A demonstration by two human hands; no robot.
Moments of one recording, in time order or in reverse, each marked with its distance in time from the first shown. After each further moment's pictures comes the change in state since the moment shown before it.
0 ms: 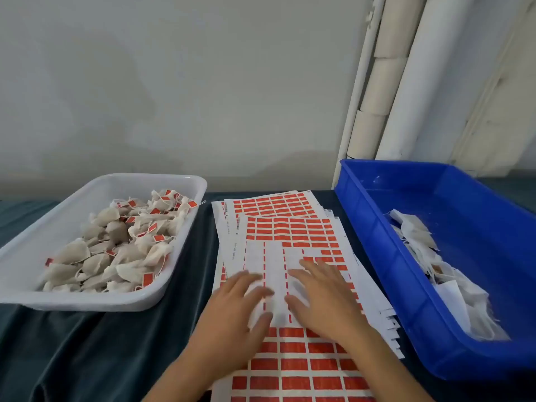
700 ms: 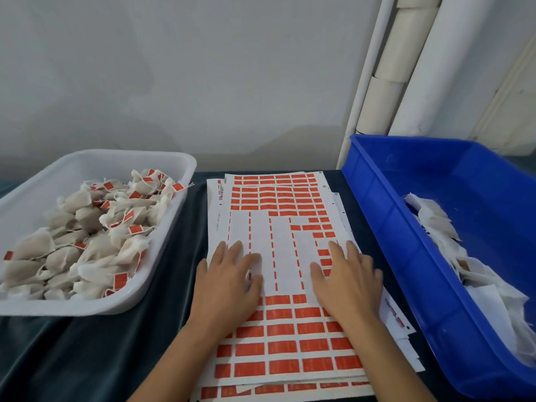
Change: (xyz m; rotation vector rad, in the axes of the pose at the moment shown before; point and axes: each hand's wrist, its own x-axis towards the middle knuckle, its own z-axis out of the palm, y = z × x) left_hand 0.082 -0.035 0.038 0.187 0.050 -0.207; right_hand 0.035 0.016 0.003 -0.141 0.079 0.346
